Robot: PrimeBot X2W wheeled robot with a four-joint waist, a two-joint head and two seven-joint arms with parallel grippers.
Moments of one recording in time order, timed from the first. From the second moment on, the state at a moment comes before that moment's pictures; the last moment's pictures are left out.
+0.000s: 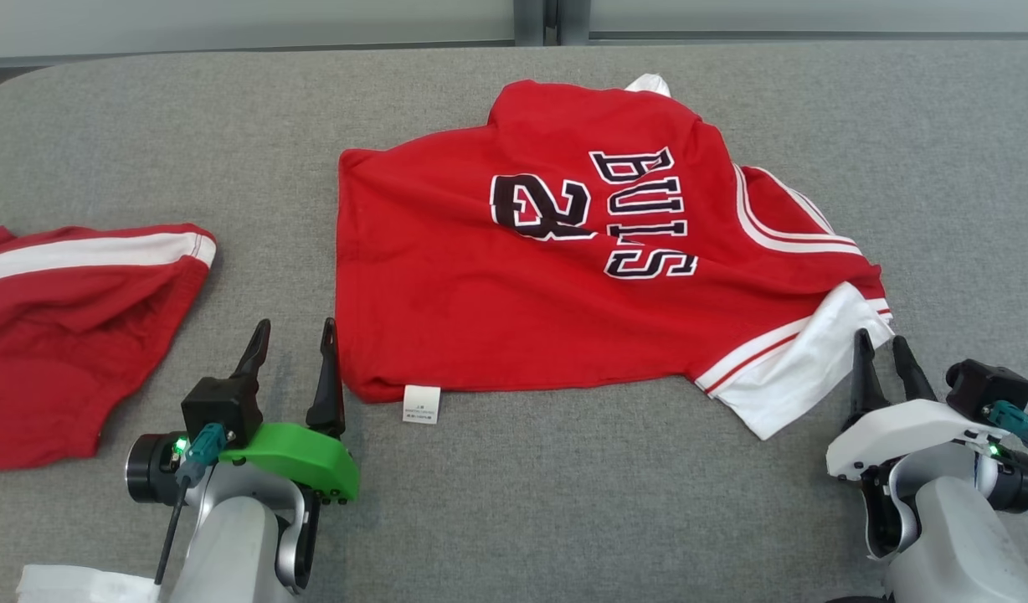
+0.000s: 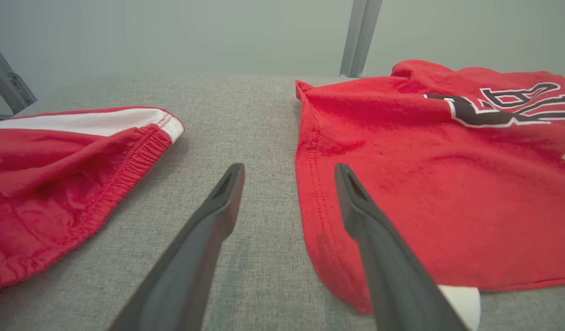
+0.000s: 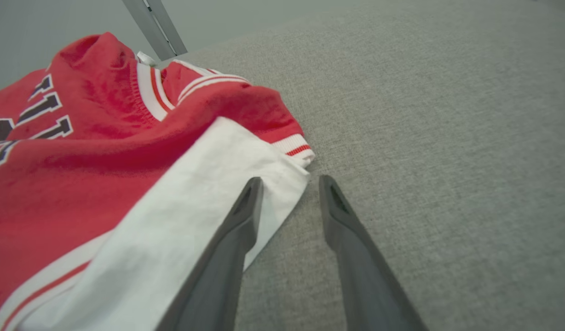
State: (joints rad) left arm -0.32 0.05 -0.13 0.51 -0.19 -0.04 -0.26; right arm -0.34 -0.05 -0.22 0.66 0.21 0.13 -0.26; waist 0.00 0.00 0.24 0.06
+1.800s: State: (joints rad) left arm -0.18 0.05 -0.17 0.64 -0.30 -0.07 -0.26; right arm -0.11 -0.05 -0.20 0.44 0.31 0.13 -0.26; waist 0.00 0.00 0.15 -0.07
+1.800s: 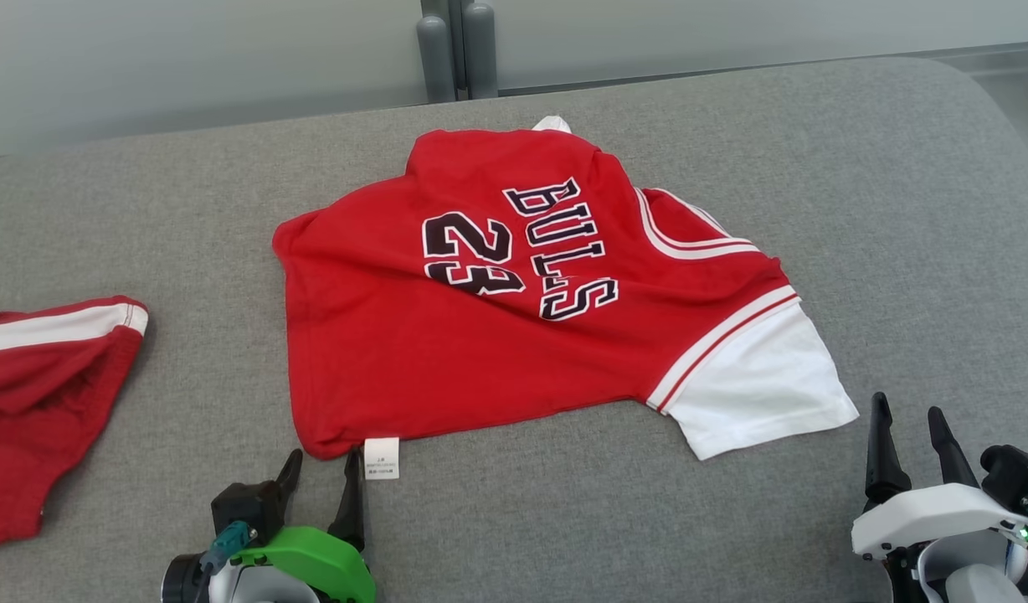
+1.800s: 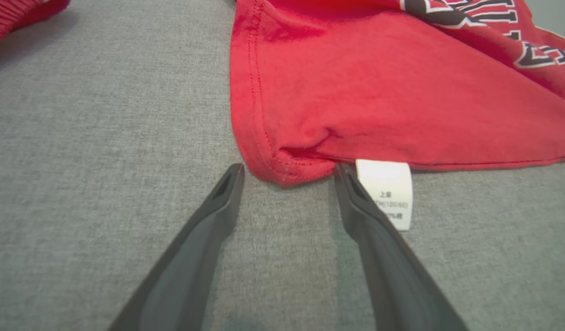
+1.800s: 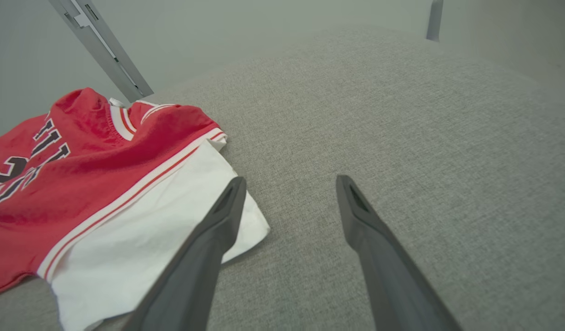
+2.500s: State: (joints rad) left arm -0.21 0.05 -0.15 0.64 -0.27 -0.07 -0.26; right arm -0.13 -0.05 -0.21 0.44 0.31 0.13 -0.26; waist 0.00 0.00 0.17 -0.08
